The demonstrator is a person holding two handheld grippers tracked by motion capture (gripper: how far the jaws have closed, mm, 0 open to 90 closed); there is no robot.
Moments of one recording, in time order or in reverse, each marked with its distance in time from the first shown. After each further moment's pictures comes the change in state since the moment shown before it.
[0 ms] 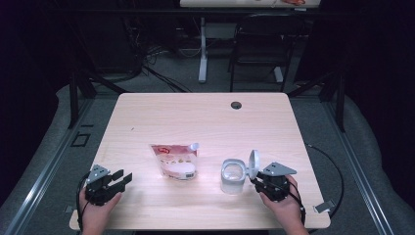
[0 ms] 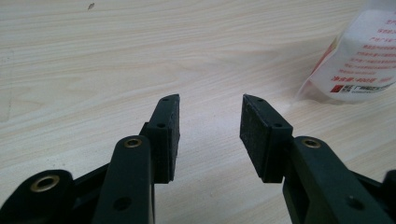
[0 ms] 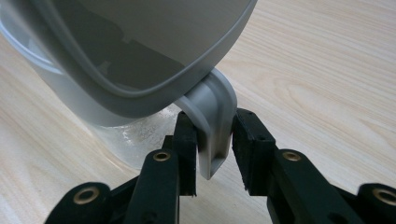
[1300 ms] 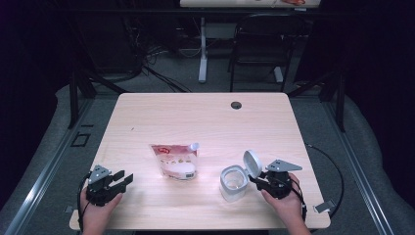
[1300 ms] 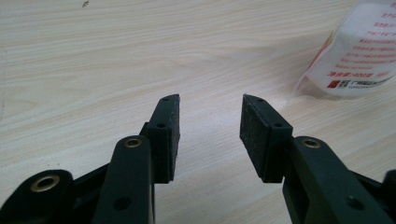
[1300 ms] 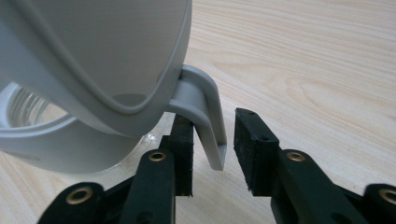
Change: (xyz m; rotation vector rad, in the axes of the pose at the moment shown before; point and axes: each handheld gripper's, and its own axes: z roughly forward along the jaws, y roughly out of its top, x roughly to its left) left arm -0.002 0.000 0.001 0.003 -0.005 0.012; right arm -0.015 -0.002 0.003 -0.014 0.090 0.104
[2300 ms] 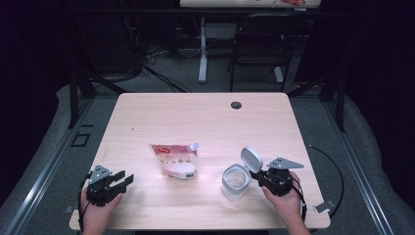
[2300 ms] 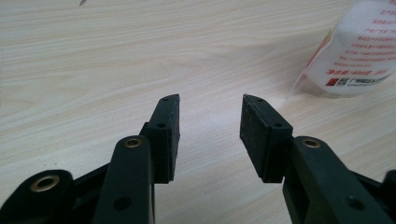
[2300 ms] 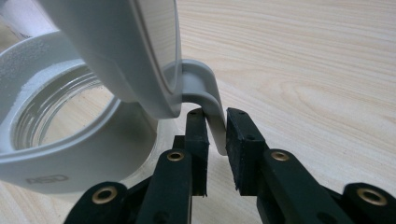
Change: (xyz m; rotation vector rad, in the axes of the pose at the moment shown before) left arm -0.002 0.000 0.001 0.005 -0.007 0.000; right arm -0.005 0.004 0.003 -0.027 0.002 0.046
